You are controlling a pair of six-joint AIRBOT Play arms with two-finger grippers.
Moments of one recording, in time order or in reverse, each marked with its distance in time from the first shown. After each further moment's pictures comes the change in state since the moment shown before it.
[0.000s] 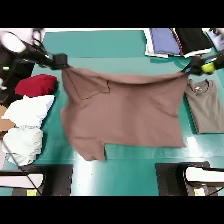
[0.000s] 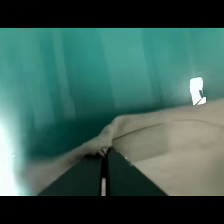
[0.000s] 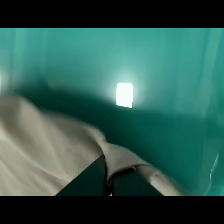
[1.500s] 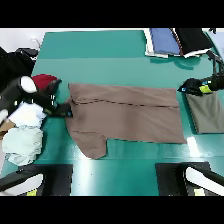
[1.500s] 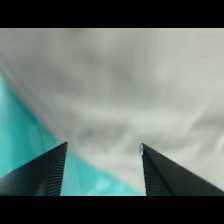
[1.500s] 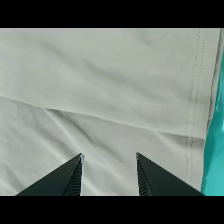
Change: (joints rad) left arm -0.005 0.332 -0.703 0.010 -0.211 -0.002; right arm -0.014 0.318 -0.396 -0.055 -0.064 -0.041
